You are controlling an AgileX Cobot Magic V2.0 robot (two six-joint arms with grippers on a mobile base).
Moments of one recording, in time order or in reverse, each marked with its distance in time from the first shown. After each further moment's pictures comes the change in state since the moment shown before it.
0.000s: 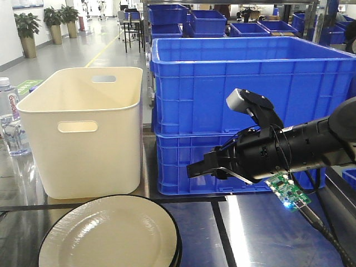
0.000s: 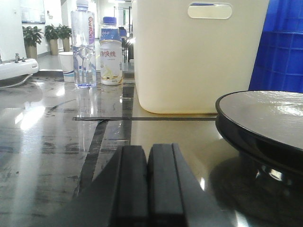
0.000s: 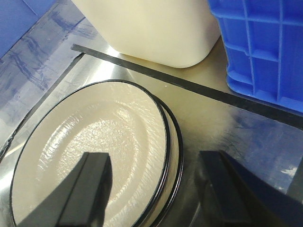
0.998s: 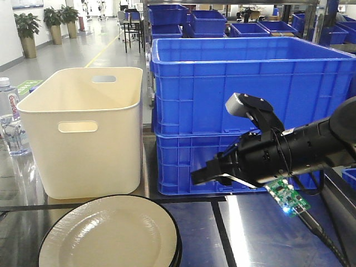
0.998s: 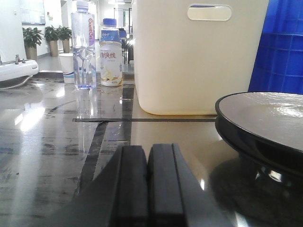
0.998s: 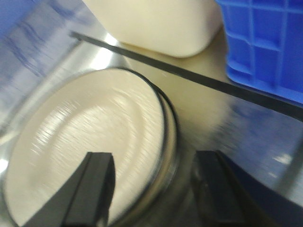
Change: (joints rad) left arm 0.000 0.000 0.000 0.000 -0.003 0.000; right arm 0.000 -0.013 0.000 -0.094 0.036 0.029
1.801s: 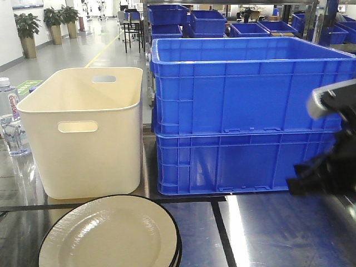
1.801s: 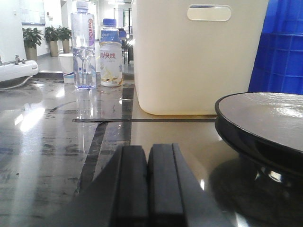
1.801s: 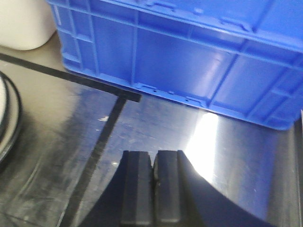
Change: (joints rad) left arm 0.000 0.000 0.000 0.000 -0.001 -0.001; right arm -0.019 -0.420 0.296 -0.730 -0.208 0.417
